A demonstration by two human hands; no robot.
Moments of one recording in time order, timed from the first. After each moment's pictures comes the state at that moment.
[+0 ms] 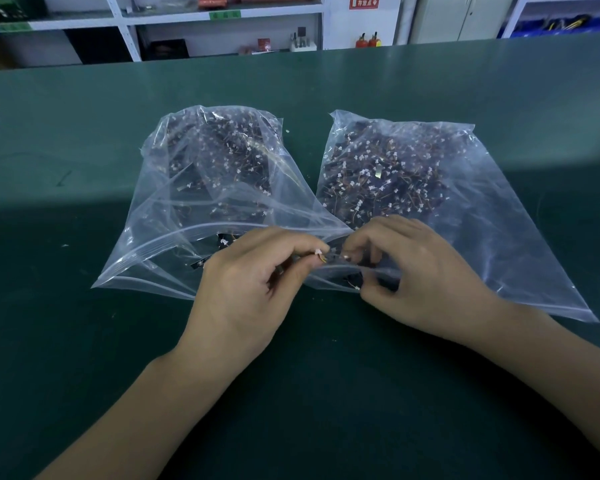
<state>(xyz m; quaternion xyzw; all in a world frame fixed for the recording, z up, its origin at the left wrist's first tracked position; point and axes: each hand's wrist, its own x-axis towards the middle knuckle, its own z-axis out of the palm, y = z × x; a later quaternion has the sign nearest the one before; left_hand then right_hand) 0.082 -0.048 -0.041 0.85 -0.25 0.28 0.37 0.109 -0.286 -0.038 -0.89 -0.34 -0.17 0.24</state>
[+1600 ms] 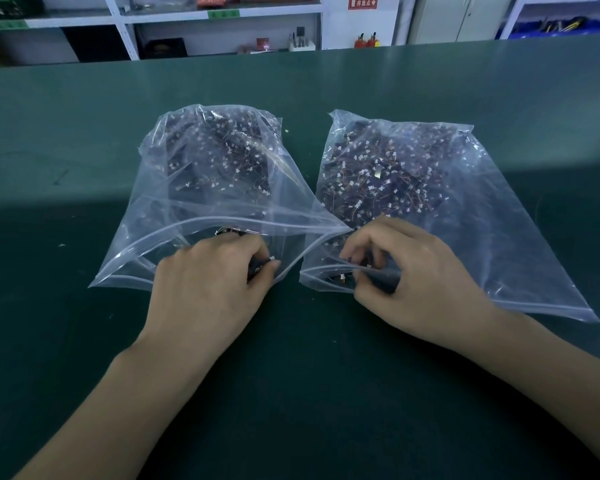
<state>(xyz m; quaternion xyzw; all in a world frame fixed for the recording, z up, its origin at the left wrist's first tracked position) 0.086 -0.025 -0.033 0.97 -0.08 0.20 0.10 0.098 -0.280 -0.037 -0.89 -0.29 -0.16 0.31</state>
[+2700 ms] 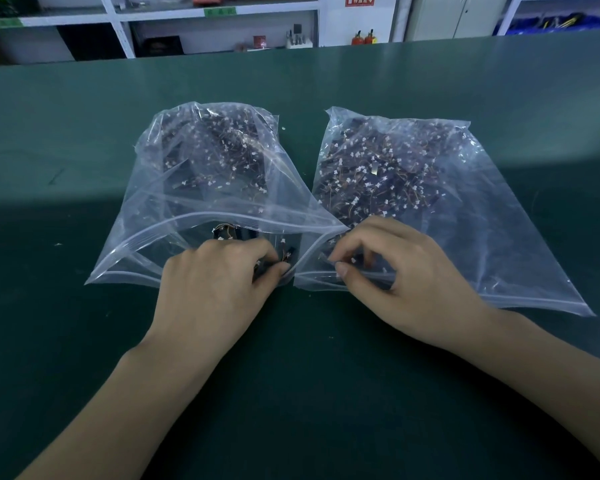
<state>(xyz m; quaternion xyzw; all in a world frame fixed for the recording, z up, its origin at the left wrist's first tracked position) 0.088 -0.030 -0.040 0.97 -0.09 0.21 0.11 0.098 -0.278 -0.043 -0.87 -0.31 -0.16 0.34</state>
